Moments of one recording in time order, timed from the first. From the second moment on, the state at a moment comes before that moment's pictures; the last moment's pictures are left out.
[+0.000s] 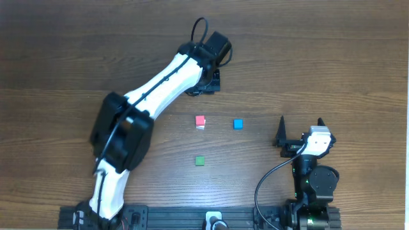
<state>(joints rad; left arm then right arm) -0.62 2.16 1.78 -1.00 -0.07 -0.65 -0.05 0.01 0.01 -0.07 0.00 0.00</state>
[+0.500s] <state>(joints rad) -0.75 1.87 1.47 -0.96 -0.09 -0.78 -0.05 0.01 0.01 -0.07 0.00 0.00</state>
